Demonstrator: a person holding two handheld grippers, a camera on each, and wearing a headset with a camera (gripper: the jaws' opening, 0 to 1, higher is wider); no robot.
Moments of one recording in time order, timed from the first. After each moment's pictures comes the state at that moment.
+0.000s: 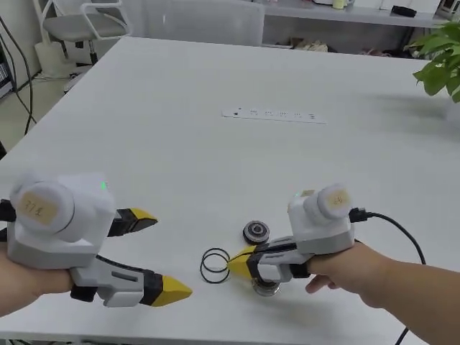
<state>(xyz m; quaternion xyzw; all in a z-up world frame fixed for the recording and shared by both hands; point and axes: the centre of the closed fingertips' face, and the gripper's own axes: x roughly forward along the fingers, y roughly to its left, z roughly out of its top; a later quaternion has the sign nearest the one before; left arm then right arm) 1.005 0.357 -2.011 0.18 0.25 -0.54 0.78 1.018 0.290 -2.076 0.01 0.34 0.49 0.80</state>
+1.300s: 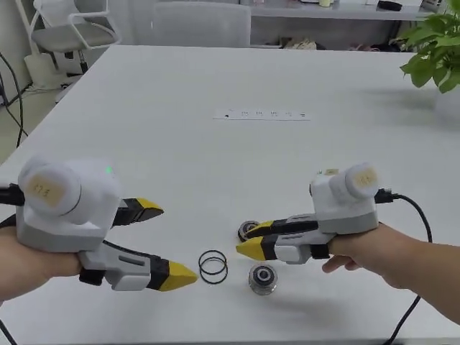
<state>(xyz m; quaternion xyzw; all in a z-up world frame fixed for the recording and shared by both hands) 1.017 0.336 -1.993 0.19 0.24 -0.55 0.77 1.032 0.255 -2.036 0.03 0.28 0.48 0.83</state>
